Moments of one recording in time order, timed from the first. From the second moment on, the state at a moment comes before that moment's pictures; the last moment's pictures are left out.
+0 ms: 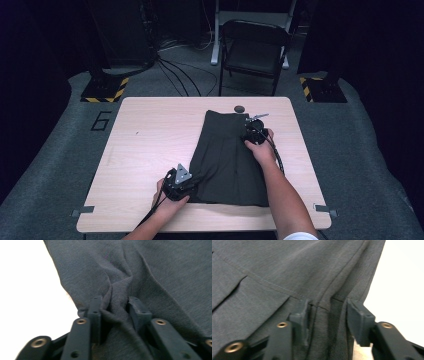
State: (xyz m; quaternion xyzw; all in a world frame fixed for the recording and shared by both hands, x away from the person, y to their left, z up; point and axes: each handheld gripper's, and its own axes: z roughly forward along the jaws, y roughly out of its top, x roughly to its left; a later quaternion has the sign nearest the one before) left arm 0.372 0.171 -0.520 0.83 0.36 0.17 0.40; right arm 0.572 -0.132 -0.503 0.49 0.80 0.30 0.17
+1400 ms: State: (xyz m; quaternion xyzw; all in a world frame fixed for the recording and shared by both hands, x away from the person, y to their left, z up) left arm 0.329 0.218 -0.457 0.82 0.34 0.11 0.45; right arm 0.506 -0.077 -0.490 0.40 0.84 0.34 0.12
